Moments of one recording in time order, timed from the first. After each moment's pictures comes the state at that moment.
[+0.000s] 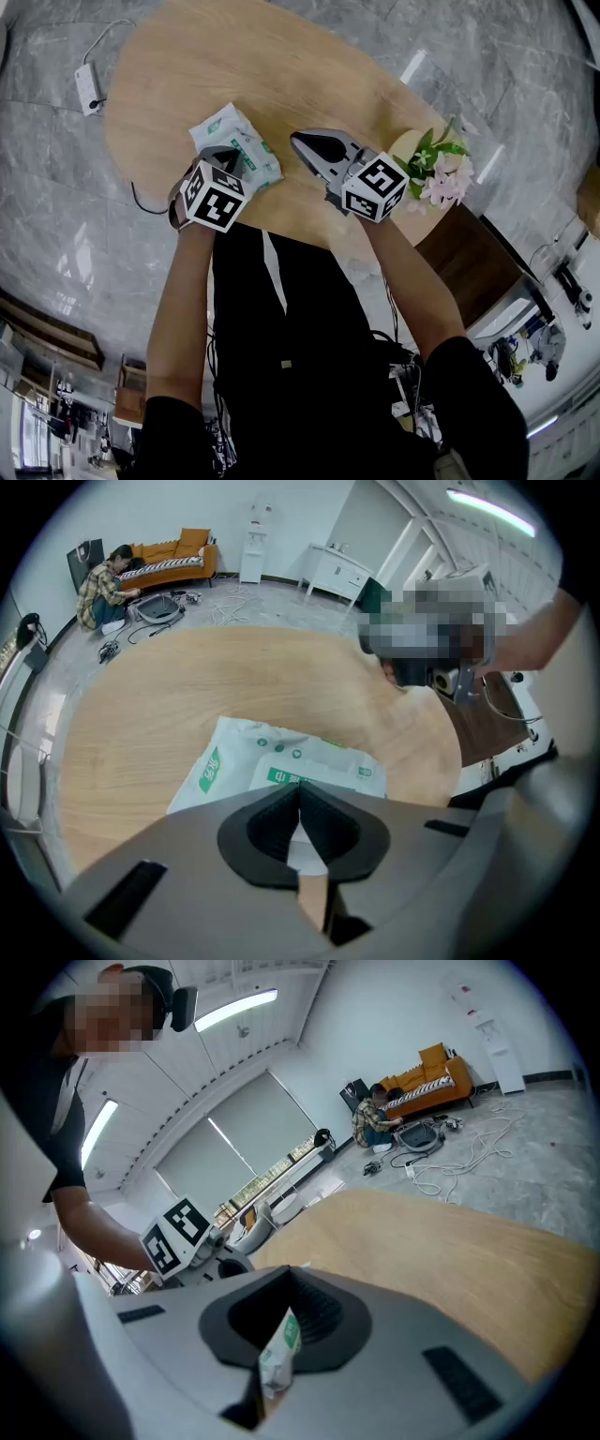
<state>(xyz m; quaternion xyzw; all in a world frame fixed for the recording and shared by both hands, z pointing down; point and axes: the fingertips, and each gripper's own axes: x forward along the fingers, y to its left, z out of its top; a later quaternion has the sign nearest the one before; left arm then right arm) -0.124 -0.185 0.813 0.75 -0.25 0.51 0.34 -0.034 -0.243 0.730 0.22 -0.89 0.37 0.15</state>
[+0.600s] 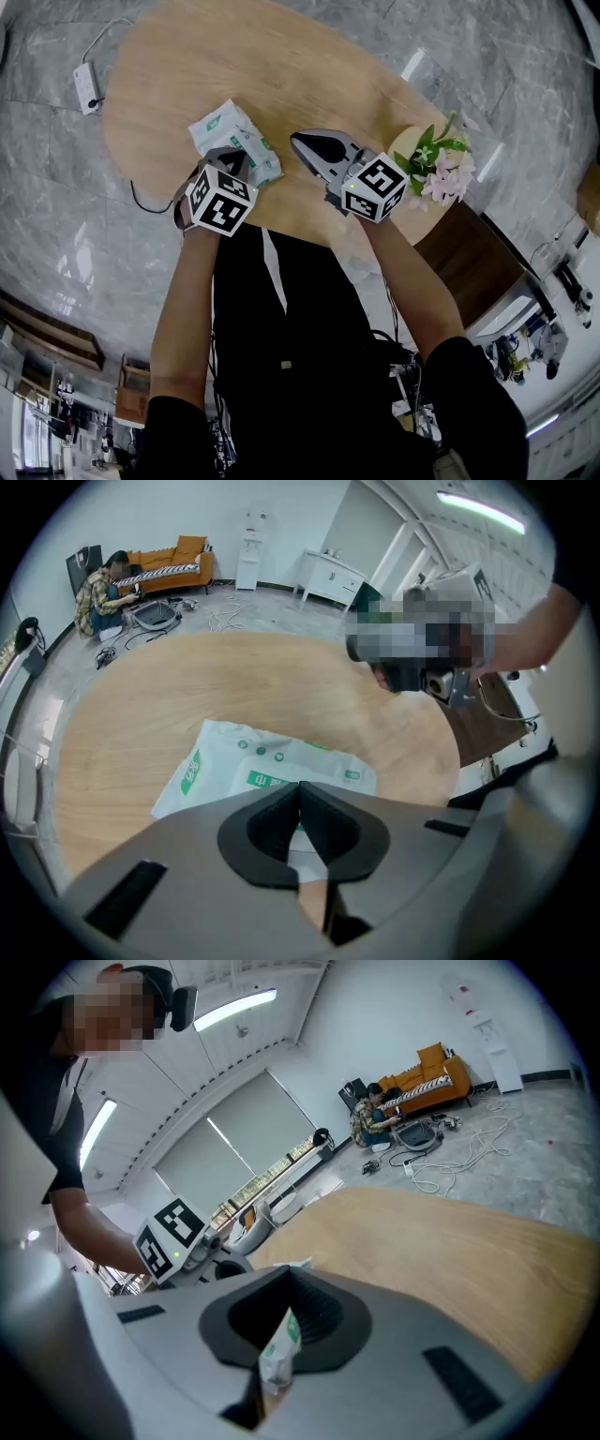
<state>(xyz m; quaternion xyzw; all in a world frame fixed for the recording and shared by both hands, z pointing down) -0.111 -0.176 0.810 0.76 -0.25 0.50 0.33 -0.033 -0.234 0.733 0.22 -0.89 0.38 0.15</state>
